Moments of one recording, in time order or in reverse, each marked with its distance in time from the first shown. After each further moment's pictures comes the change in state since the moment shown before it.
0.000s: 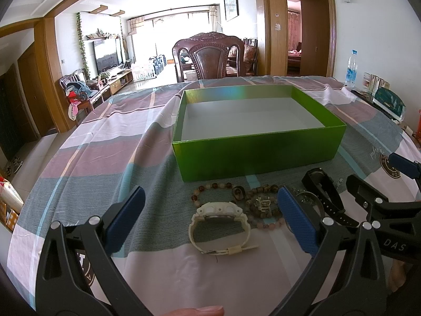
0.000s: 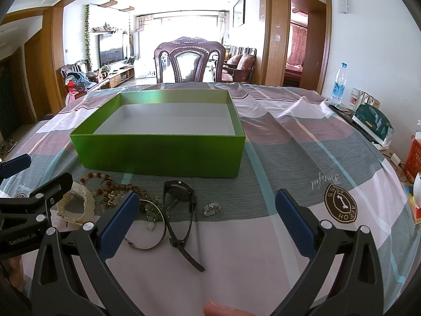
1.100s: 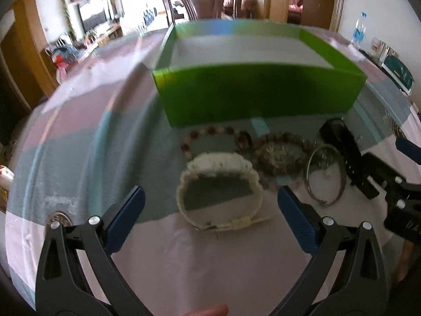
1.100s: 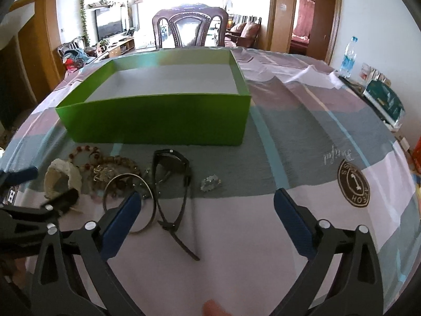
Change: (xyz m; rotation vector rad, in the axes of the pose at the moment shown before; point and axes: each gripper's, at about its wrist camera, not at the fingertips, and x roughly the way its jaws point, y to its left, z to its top) left arm 0.058 0.005 -0.023 0.000 0.335 -0.049; right arm 0.019 0.012 -0.010 0.015 0.198 0.026
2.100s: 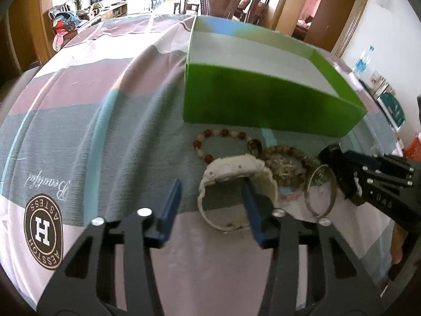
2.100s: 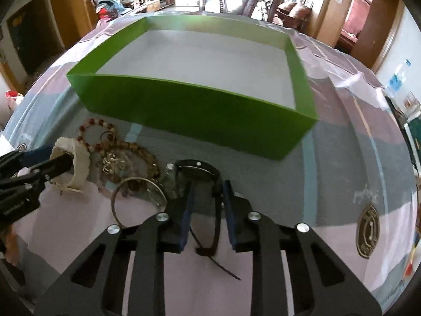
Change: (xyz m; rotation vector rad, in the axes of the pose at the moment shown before) left arm 0.005 0.036 0.008 -0.164 0.016 -0.121; right arm 0.040 0.018 0.038 -0.224 0.212 0.132
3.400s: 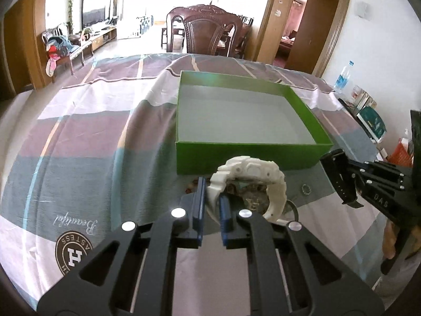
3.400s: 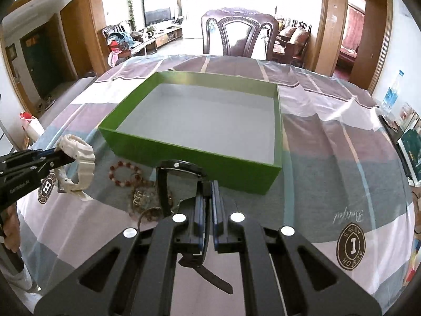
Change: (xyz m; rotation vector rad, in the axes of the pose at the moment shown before) left arm -0.070 -0.009 0.041 0.056 -0.142 -0.047; right arm -0.067 -0.012 0.016 0.018 -0.182 0.054
